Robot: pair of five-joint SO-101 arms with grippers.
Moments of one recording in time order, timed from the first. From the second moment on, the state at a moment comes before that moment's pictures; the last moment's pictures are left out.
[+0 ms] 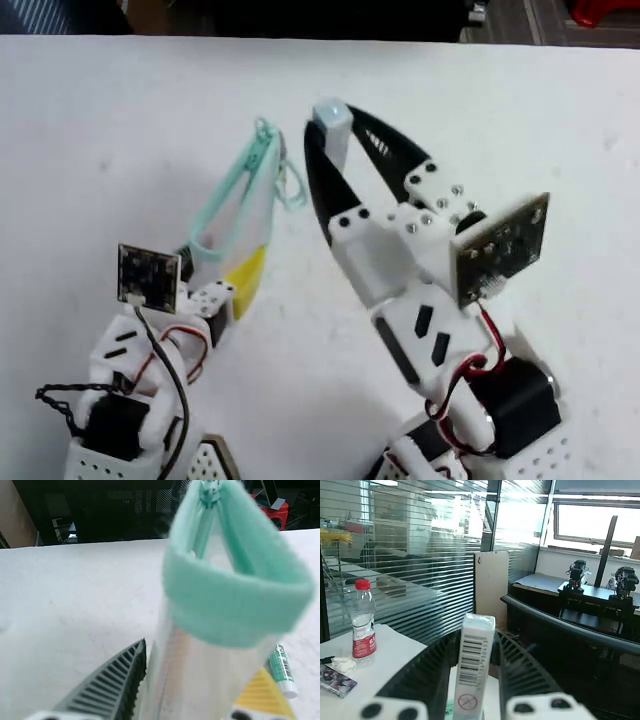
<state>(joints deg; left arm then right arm) 9.3 -100.5 78.9 52.9 5.6 -34.6 -59.5 19.6 39.8 6.2</state>
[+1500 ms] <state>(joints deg) 9.5 -100.5 78.9 52.9 5.6 -49.2 -49.2 31.6 39.3 6.2</state>
